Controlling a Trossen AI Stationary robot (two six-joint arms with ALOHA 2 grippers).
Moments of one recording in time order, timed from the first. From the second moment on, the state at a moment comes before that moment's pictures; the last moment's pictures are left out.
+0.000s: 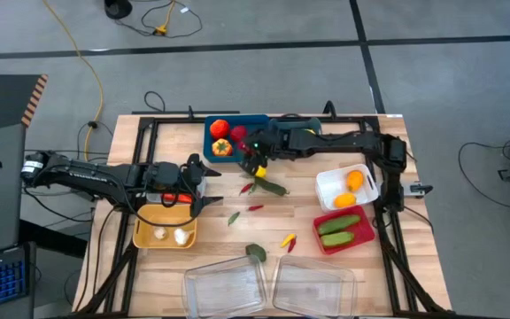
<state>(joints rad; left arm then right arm) -0.05 0.93 0.58 -0.04 -0.16 -0.10 -0.21 1.92 1.56 -0.47 0.29 0.20</state>
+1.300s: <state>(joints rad) -0.05 0.93 0.58 -0.04 -0.16 -0.09 -0.22 1.78 1.56 -0.61 -0.01 0.24</state>
